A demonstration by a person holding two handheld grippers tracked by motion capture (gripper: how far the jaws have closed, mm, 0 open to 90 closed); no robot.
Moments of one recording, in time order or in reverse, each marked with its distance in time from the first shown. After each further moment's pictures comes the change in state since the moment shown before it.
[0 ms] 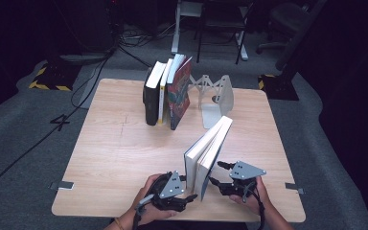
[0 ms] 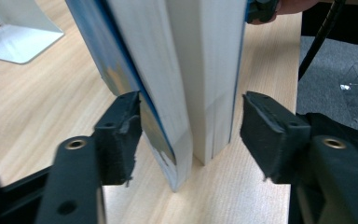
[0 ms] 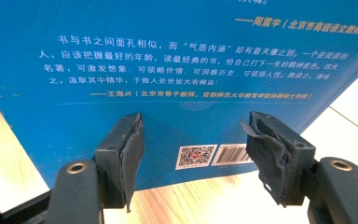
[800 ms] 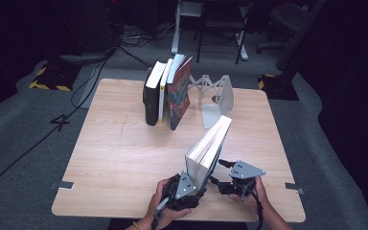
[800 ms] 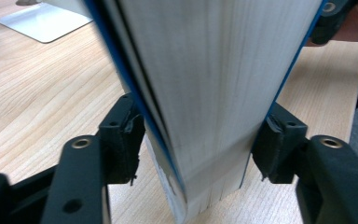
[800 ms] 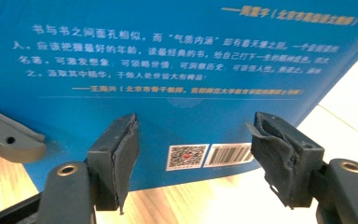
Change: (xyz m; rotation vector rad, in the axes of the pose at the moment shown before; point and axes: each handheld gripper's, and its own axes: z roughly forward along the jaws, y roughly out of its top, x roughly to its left) left arm -0.011 0.000 0.034 -0.021 0.153 -0.122; right arm -0.003 -0.003 0.003 -0.022 -0.041 0.005
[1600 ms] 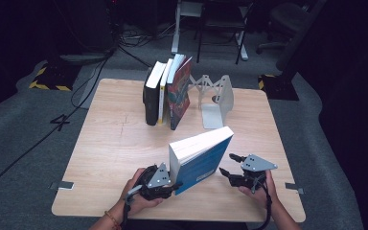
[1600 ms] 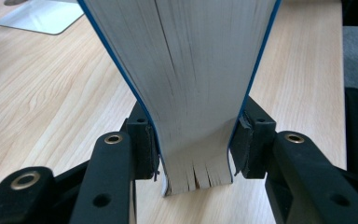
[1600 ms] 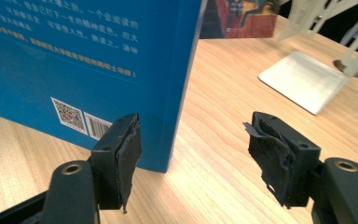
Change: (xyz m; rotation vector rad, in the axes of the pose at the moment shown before) left arm 0.064 -0.016 -0.048 0.079 -0.144 0.156; right arm -0.032 -0.013 -0.009 0.002 -0.038 0.043
